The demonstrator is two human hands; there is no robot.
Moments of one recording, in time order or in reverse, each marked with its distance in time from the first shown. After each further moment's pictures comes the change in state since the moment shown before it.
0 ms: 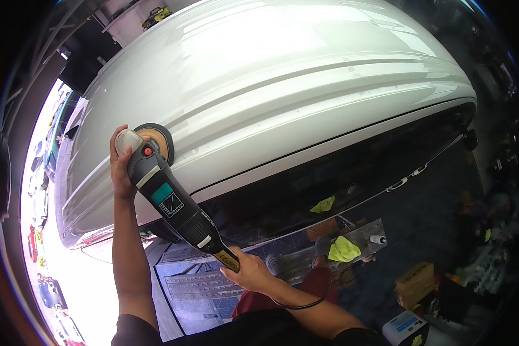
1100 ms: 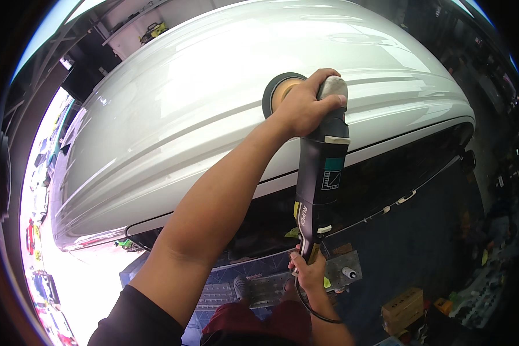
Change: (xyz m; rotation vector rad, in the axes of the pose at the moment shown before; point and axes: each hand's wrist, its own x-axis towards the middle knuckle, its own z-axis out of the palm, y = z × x) left_hand 0.136 -0.021 0.514 0.295 -0.579 0.091; right_hand -0.059 0.106 -0.284 0.765 0.667 0.034
